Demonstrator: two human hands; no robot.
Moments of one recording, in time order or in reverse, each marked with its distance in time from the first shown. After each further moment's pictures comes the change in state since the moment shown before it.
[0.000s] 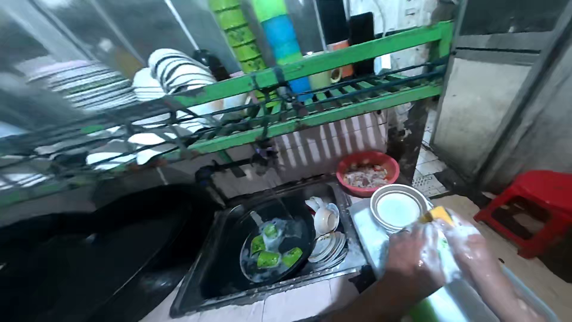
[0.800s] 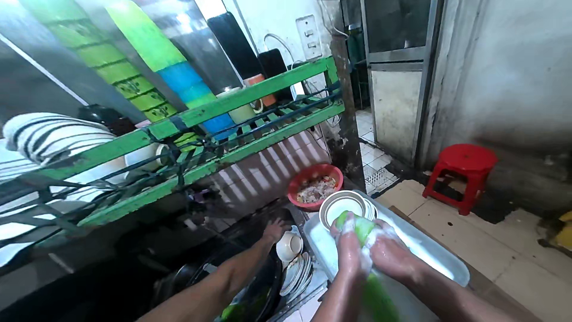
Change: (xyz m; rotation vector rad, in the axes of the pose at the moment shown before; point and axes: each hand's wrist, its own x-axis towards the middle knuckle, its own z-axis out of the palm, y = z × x) left_hand 0.035 0.001 0.029 -1.425 0.454 -0.510; right_hand -0.006 0.014 0.007 -0.320 -0.425 -0.215
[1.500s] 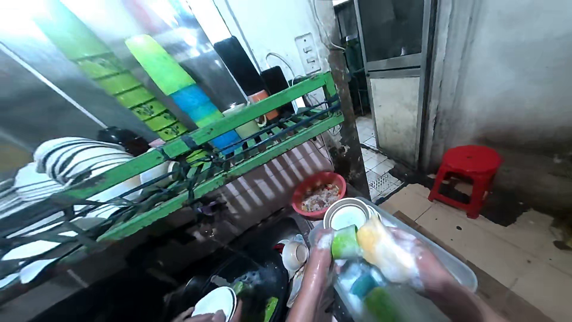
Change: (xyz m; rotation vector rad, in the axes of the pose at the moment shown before) left_hand 0.019 0.049 -0.073 0.550 -0.178 0.119; right_hand -0.035 -0.002 -0.014 1.244 0.268 0.241
